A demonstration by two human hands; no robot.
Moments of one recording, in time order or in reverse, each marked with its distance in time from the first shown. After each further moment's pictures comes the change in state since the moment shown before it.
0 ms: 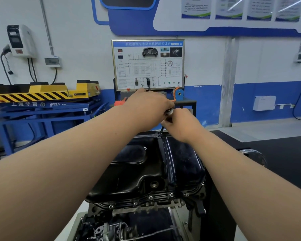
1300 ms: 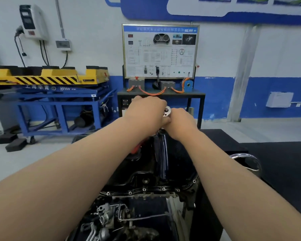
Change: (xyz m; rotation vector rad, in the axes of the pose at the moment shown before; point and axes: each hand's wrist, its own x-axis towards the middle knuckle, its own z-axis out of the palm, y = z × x) left_hand 0.006 0.019 -0.001 -0.150 -0.018 -0.290; right_hand 0.014 0.003 -0.003 -0.149 -0.081 0.035
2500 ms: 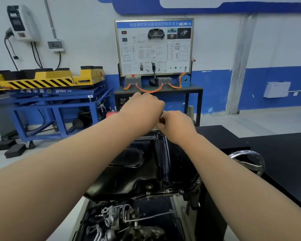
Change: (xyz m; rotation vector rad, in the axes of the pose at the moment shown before) left_hand 0.013 -0.015 -0.007 0.232 -0.069 0.165; right_hand 0.002 -0.005 0.009 0.045 0.036 -0.059
